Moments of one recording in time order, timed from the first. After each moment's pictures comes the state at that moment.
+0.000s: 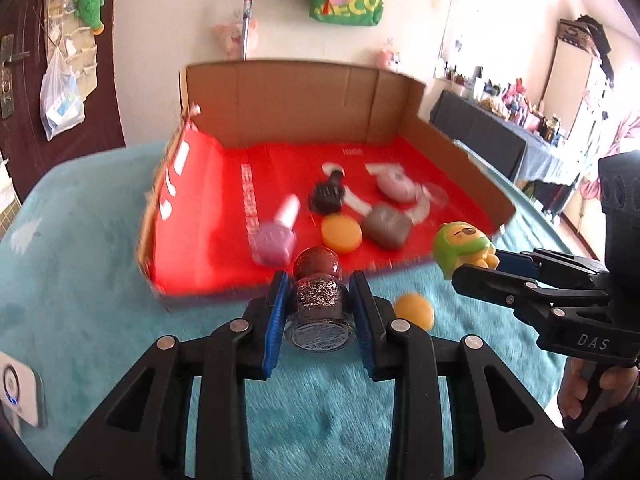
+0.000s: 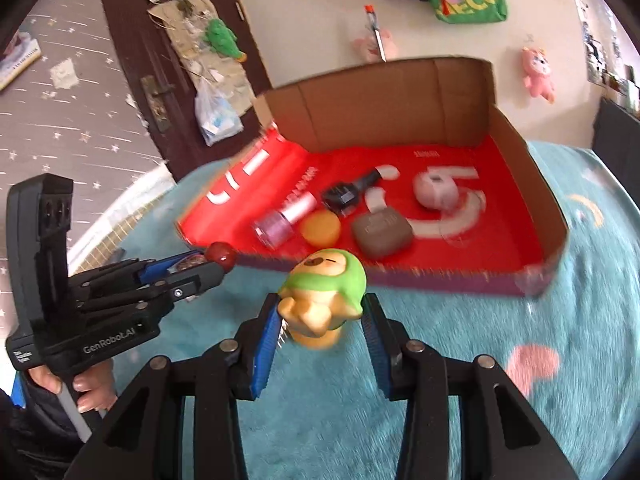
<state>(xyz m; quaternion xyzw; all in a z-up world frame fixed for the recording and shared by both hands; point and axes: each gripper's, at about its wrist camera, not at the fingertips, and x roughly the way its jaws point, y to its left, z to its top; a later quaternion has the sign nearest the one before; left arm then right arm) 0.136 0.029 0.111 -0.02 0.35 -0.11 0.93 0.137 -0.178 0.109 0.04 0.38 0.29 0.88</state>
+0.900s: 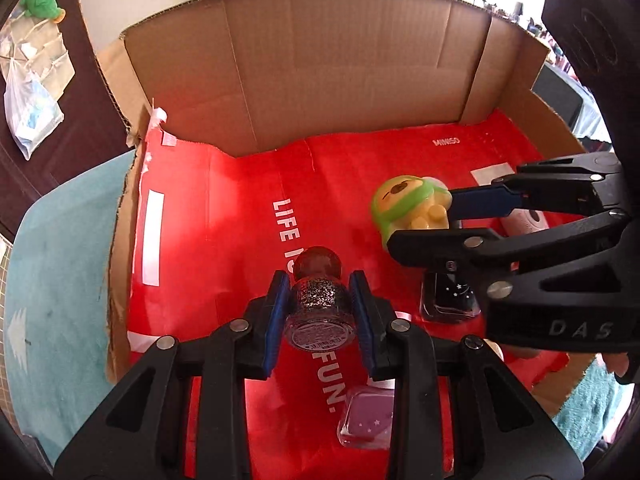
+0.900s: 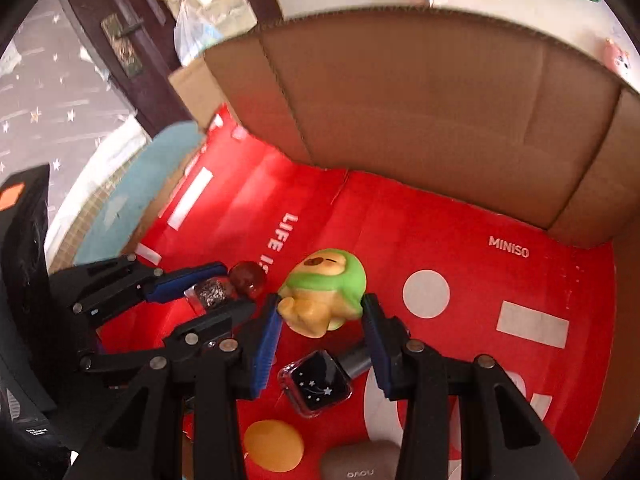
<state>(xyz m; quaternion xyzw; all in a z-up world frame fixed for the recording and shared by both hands) 0.319 0.036 0.079 0.04 0.48 -0.08 0.87 0.356 -0.072 0.090 -0.06 0.52 0.31 0.79</state>
